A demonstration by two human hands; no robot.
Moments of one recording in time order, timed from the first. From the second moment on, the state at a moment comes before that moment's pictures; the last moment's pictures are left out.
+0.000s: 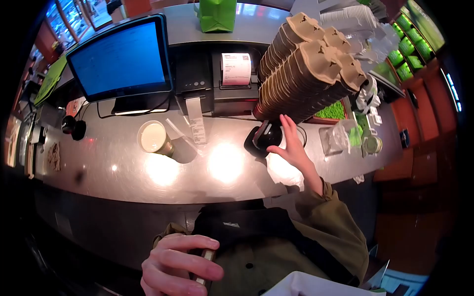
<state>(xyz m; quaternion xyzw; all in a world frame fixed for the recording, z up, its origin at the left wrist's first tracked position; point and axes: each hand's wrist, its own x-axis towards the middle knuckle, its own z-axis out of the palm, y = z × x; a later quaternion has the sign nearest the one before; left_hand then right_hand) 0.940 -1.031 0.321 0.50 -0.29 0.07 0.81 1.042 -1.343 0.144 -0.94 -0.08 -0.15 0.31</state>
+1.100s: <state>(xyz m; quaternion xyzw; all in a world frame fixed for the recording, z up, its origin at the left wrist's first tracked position) 0.935 -1.234 0.312 0.43 -0.46 0.33 0.70 0.992 -1.591 0.270 -0.72 -0.35 -0.08 0.59</state>
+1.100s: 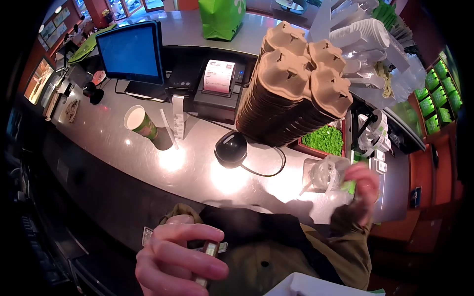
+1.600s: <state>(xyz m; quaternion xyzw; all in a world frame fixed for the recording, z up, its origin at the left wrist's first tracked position) 0.959 -1.115 0.305 0.47 -0.38 0.25 0.76 1.146 -1.322 0.184 -0.74 -0.12 -0.06 0.66</state>
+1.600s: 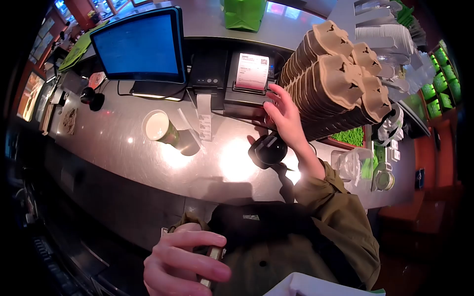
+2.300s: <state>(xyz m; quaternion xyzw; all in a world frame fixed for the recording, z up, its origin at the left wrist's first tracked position) 1.077 -1.033 0.268 0.37 -0.43 0.07 0.82 0.976 -1.440 0.218 -0.76 0.16 0.14 0.61</state>
